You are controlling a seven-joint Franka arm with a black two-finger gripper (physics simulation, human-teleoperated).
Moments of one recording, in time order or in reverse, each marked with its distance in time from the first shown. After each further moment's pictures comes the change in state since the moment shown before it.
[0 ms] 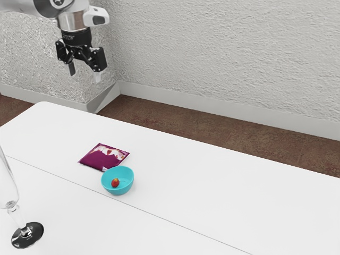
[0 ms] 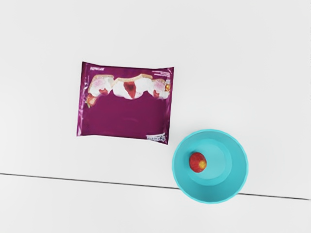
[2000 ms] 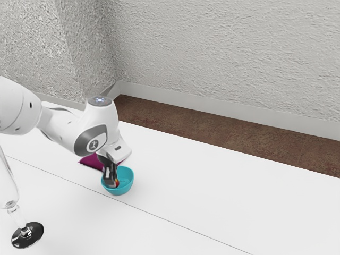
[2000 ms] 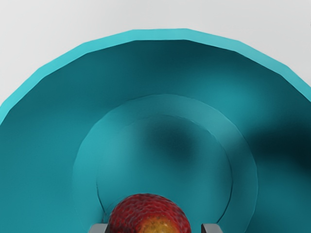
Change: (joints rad) arm -0.013 0.149 -0.012 -0.804 0.067 0.942 0.947
